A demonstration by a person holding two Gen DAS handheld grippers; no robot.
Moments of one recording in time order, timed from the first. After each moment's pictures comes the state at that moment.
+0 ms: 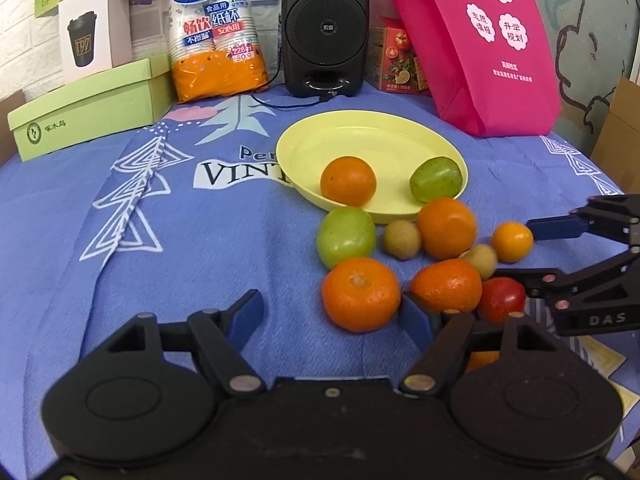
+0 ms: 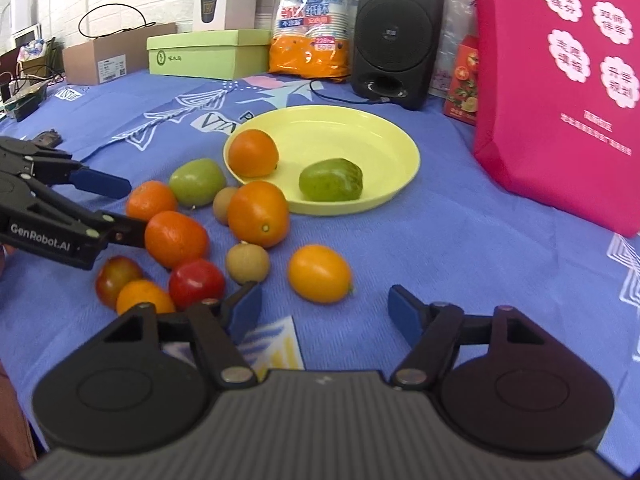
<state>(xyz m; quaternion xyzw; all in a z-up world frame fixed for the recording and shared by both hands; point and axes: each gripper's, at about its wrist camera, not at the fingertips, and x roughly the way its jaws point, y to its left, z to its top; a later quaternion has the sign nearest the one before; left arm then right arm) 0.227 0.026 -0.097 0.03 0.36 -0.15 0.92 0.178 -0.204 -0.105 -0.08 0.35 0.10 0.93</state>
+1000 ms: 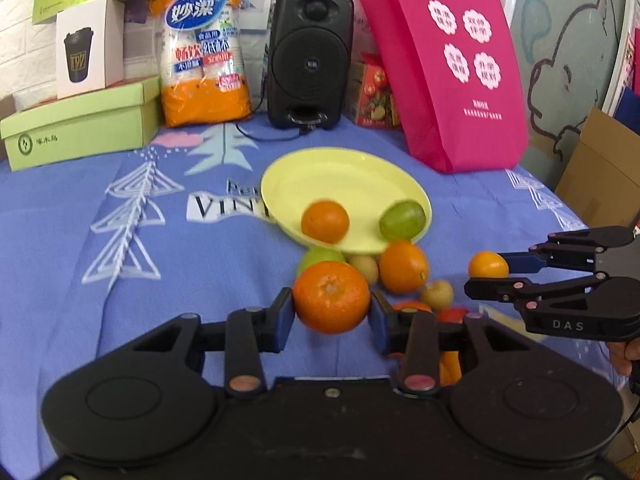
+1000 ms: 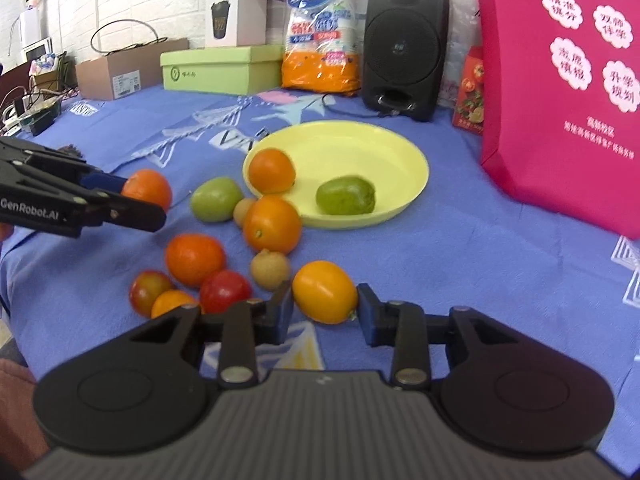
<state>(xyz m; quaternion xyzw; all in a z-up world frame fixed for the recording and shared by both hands) 0.221 0.043 -0.061 -0.01 0.34 -0.19 0.92 0.165 -0.205 -0.087 -0.06 0.32 0.11 0.94</state>
